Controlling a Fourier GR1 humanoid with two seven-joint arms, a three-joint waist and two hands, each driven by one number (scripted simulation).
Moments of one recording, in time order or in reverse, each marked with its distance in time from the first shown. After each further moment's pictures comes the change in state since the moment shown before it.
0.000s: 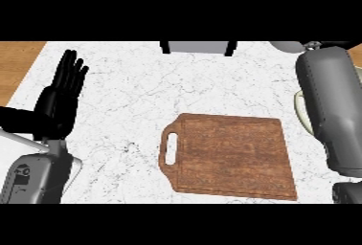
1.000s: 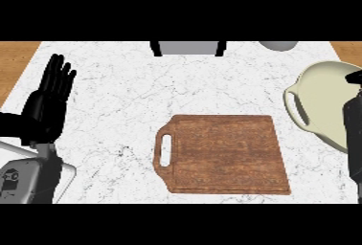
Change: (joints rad) left arm 0.033 0.024 0.050 0.004 0.012 -0.012 -0.004; right arm 0.342 -0.086 -0.192 -0.193 -0.122 -0.127 -0.148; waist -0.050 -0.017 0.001
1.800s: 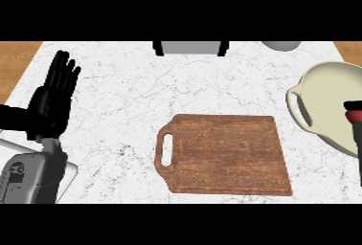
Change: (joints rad) left arm -0.038 -0.012 0.002 0.041 -0.004 -0.004 -0.010; right arm 0.055 -0.058 -0.201 0.252 -0.429 -0.202 -0.278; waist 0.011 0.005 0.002
